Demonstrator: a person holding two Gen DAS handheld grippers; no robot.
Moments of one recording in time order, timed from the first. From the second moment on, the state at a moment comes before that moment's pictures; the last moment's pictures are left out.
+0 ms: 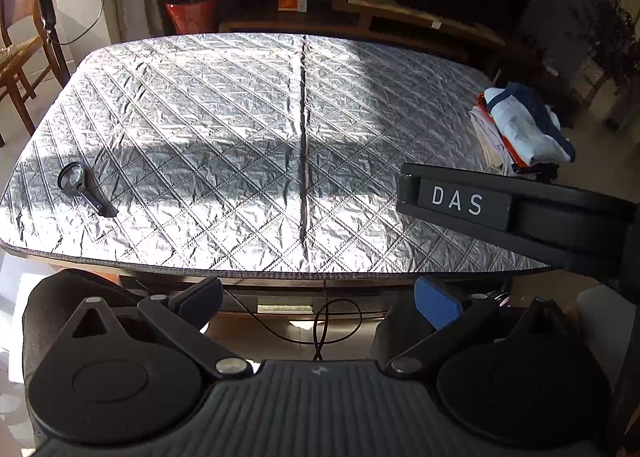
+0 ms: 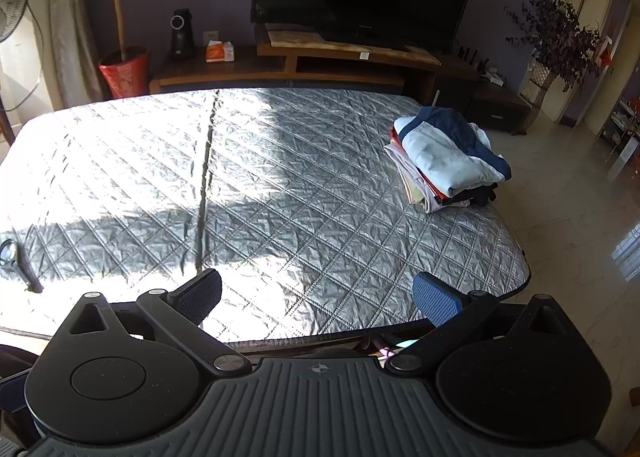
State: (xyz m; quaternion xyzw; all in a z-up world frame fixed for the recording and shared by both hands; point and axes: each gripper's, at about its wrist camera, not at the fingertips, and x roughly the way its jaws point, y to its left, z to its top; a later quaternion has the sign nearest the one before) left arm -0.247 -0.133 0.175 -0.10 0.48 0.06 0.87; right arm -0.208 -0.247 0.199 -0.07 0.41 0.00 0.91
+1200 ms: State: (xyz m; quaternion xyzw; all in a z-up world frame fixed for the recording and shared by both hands) left arm -0.235 -0.115 0.160 -0.13 0.49 0.06 0.86; right arm -0.208 -0.256 0.186 -0.09 0.45 -0.02 0.89
